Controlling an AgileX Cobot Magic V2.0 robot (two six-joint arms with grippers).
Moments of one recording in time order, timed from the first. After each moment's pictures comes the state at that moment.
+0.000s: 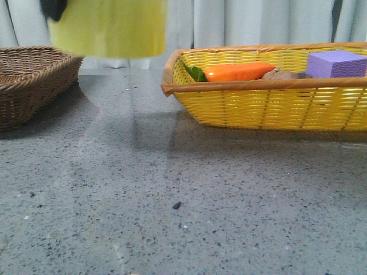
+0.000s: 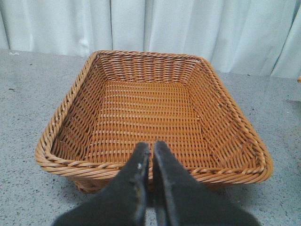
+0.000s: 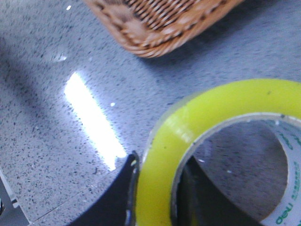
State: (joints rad) left arm -0.05 0.43 -0.33 -0.04 0.15 -0.10; right arm 0.84 1.88 -1.97 0.08 1.20 -0.14
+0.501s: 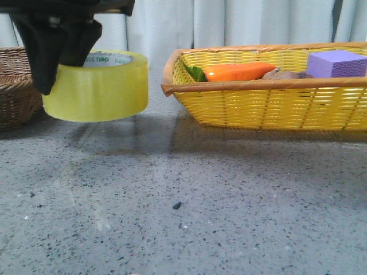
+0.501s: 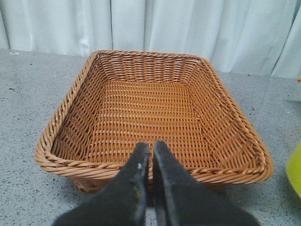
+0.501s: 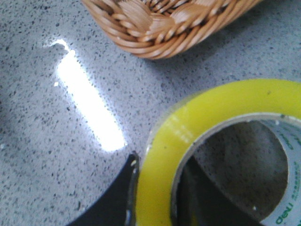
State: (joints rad) left arm -0.05 0.43 -0.33 -0.04 0.15 -0.10; right arm 0.85 2.00 -1.97 0.08 1.13 -0.14
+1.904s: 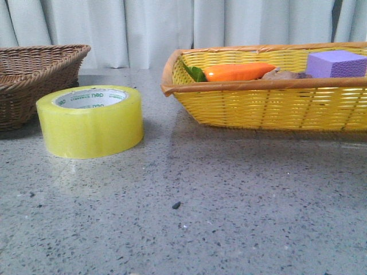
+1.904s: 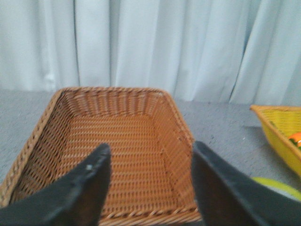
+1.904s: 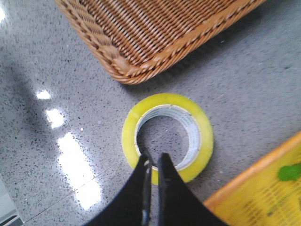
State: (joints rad) left arm -0.17 0.43 -0.41 -0.04 0.11 -0.10; right arm 0.85 1.72 -1.97 -0.01 1.18 -0.13
